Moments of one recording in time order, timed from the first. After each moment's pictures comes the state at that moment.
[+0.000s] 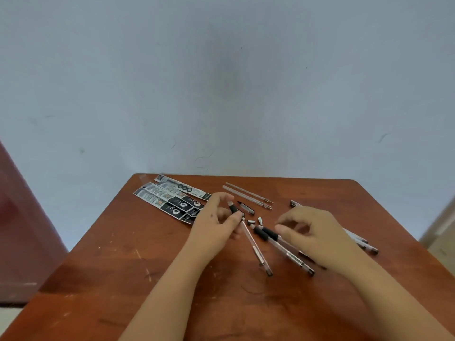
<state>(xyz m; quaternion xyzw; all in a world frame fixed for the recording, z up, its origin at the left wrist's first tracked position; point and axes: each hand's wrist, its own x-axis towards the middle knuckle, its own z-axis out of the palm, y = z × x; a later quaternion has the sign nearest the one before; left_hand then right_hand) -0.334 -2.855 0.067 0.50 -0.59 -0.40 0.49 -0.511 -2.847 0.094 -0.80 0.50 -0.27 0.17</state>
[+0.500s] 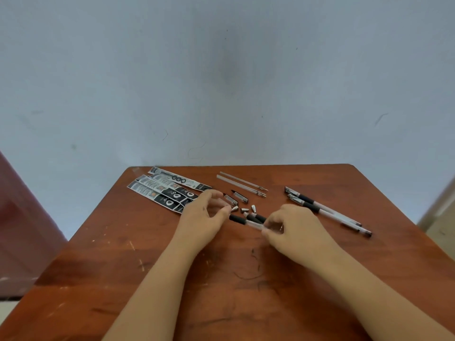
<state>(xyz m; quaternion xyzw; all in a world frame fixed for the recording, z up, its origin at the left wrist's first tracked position) -0.331 -2.861 0.061 0.60 -0.65 -0.24 0.41 -0.500 -2.849 0.079 -0.80 0.57 -0.18 0.12</state>
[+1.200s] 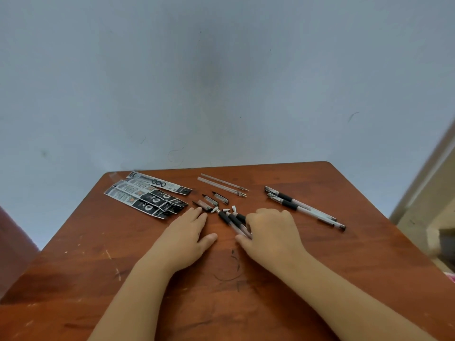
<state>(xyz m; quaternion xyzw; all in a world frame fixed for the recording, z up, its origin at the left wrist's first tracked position) -0.329 -2.859 0.051 0.62 -0.78 -0.13 0.02 -0.489 -2.846 0.067 -0.81 0.57 -0.12 -0.02</state>
